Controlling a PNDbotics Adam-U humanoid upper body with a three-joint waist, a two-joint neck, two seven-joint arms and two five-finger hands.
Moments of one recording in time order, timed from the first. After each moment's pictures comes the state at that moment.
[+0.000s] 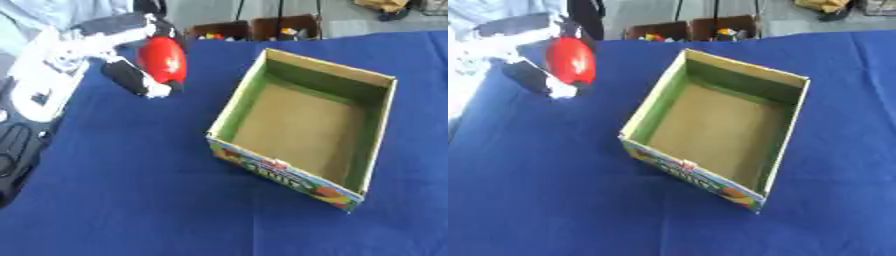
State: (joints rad) left arm -0.88 0.67 -0.13 -1.58 -0.43 -0.16 -0.59; right arm -0.33 -0.57 -0.16 -1.99 0.21 -0.50 -0.56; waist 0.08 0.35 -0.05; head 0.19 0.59
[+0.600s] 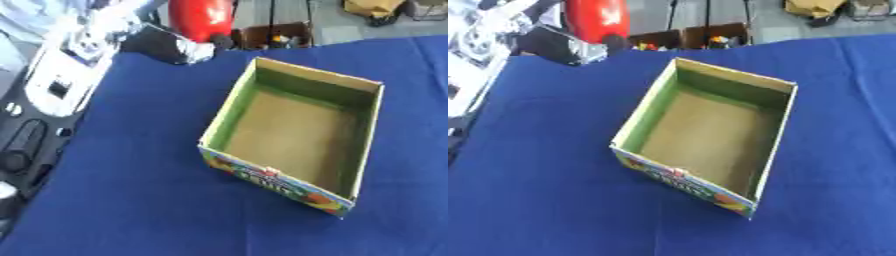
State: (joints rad) left arm -0.95 0.56 -0.19 -1.57 -0.30 -0.07 -0.33; right arm -0.35 -0.57 -0.16 -1.99 0.19 -0.51 -0.55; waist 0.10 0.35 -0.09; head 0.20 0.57
